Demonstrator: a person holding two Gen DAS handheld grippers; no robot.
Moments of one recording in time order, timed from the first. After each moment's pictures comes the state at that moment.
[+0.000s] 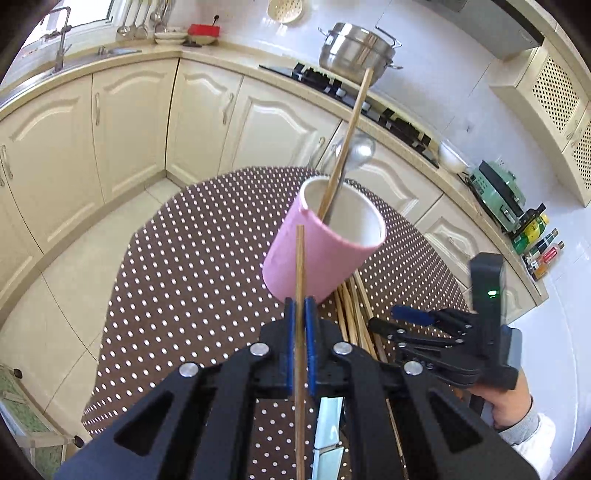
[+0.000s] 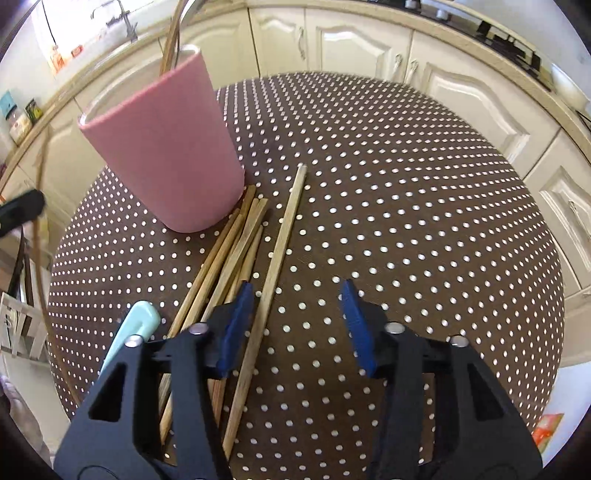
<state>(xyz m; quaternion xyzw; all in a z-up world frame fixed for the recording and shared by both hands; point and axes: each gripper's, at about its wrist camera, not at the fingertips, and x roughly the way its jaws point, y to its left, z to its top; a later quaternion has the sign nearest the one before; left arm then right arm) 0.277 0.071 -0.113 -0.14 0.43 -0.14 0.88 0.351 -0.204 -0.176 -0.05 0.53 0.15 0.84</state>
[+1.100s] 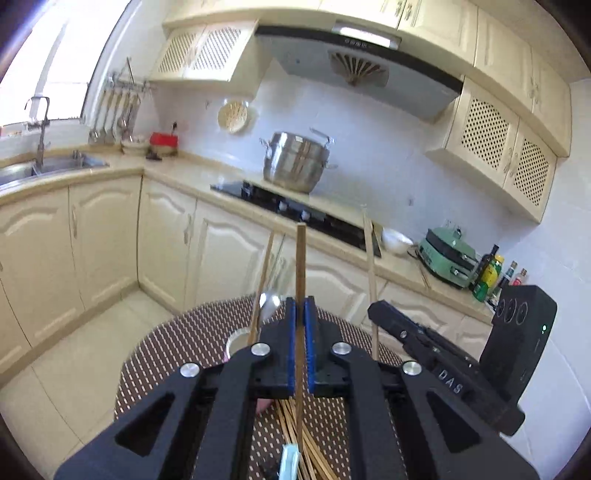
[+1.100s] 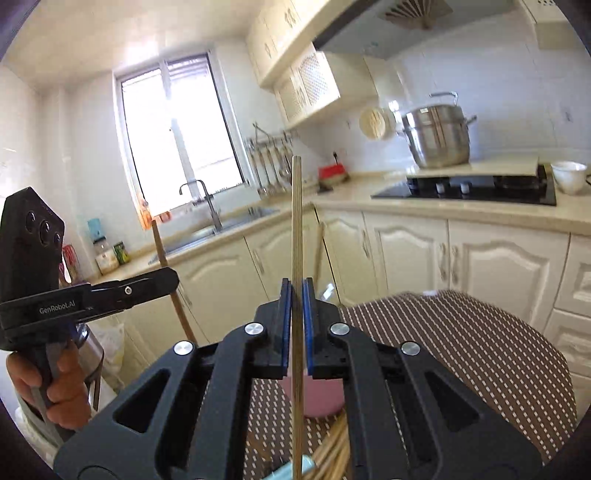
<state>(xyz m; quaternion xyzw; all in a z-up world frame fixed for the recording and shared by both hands) 0.238 0.042 0.015 -0.12 0.21 -0.19 0.95 0.306 -0.230 -0.019 0.12 0.13 0.27 0.95</state>
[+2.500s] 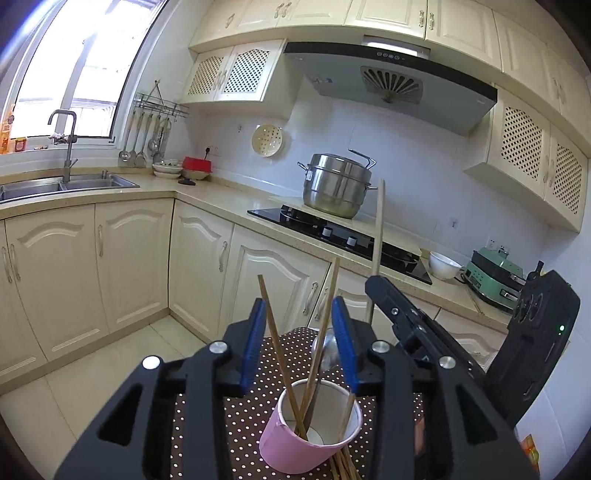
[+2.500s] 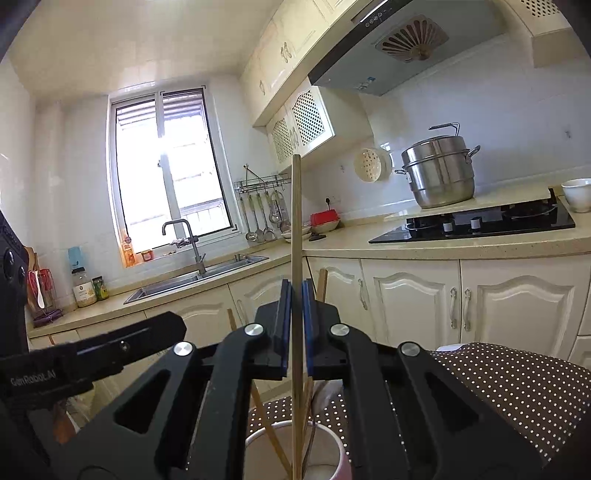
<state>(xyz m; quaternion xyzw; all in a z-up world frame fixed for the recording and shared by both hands) 0.308 0.048 -0.029 -0.12 0.17 -0.11 0.97 0.381 -0.193 -0.057 0.13 0.06 0.23 0.96</state>
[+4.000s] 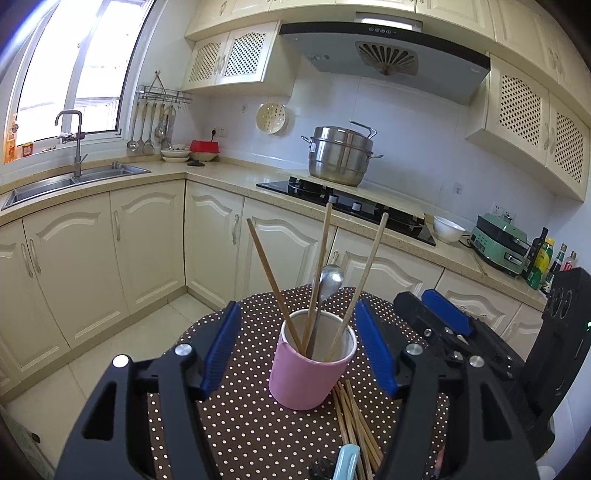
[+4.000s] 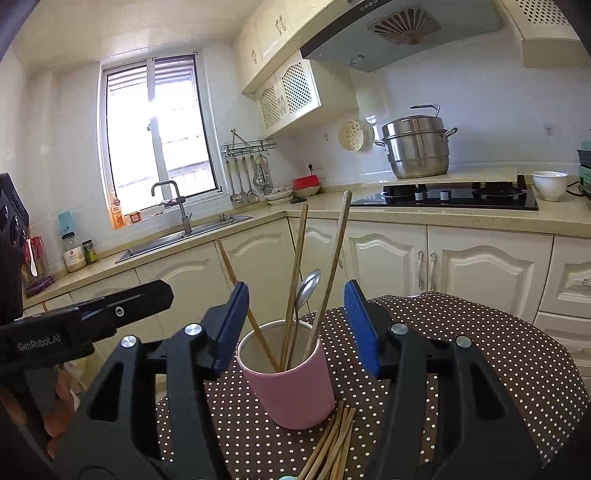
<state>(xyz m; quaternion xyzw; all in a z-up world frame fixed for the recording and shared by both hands) 0.245 0.040 -0.042 -0.08 0.23 -0.10 0.97 0.308 -0.218 -0.072 0.09 0.12 0.20 0.97</state>
